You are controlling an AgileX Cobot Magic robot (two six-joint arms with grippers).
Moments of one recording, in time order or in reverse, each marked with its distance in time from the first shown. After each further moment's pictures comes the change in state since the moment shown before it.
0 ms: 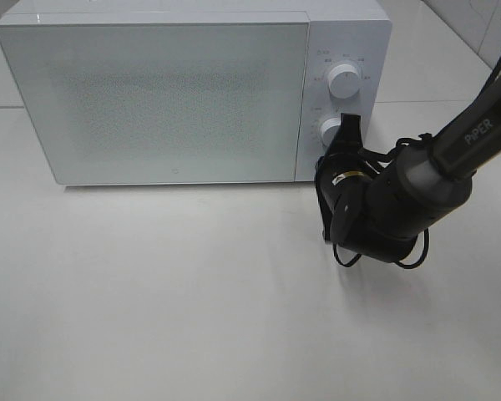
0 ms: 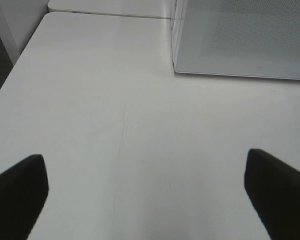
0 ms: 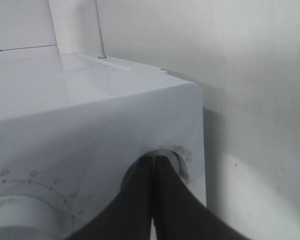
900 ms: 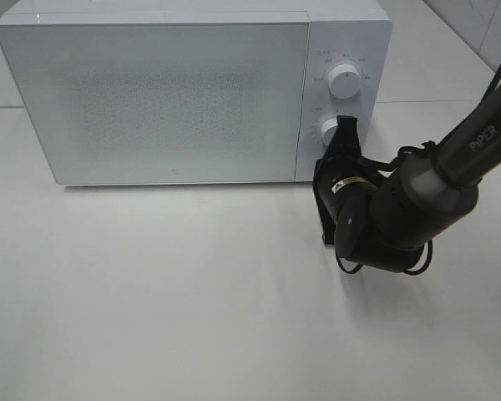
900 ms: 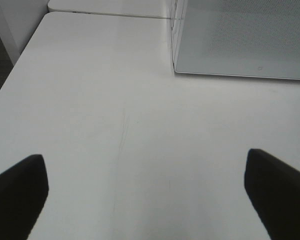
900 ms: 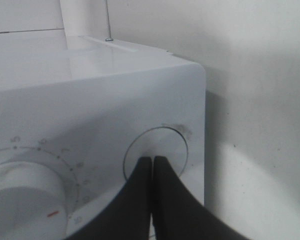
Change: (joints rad) left arm 0.000 0.000 0.000 0.000 0.000 0.000; right arm 0.019 -0.017 0.053 -0.061 -0.025 0.034
